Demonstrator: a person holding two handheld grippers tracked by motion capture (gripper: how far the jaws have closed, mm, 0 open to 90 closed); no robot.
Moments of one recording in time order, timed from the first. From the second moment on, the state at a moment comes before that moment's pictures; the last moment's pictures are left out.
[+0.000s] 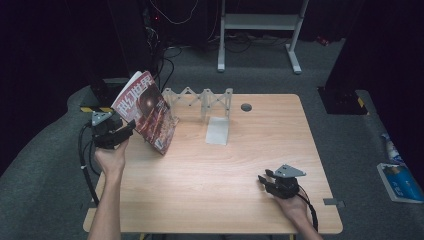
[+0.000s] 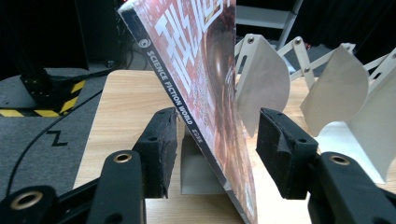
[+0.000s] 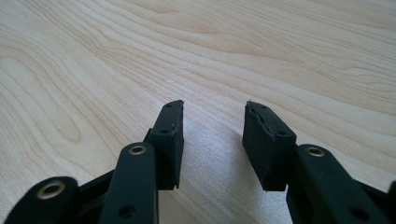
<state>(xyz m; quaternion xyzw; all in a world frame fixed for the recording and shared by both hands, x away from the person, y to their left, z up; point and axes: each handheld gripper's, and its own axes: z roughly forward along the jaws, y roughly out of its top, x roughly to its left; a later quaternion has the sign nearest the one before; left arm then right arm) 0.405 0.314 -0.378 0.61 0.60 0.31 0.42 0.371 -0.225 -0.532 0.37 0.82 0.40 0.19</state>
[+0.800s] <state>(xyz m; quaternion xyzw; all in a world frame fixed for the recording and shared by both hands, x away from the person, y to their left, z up) 0.375 0.318 -0.378 0.60 0.59 0.28 0.47 0.371 -0.225 -0.532 0.37 0.82 0.40 0.19</state>
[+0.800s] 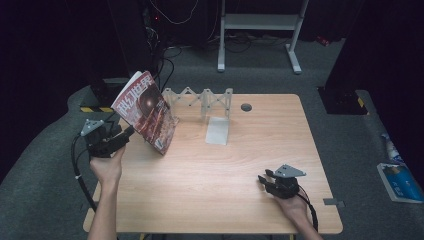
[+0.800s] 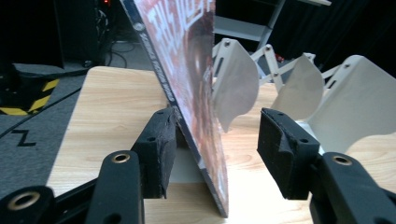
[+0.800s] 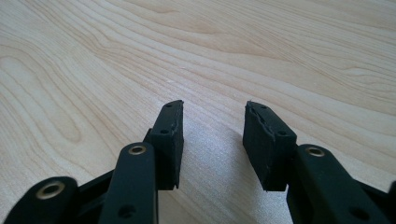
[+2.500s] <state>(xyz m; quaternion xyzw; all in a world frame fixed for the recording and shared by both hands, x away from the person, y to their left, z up) 0.360 0.264 -0.381 0.65 0.53 0.23 0.50 0.371 -0.225 -0.532 0.37 0.82 0.40 0.19</state>
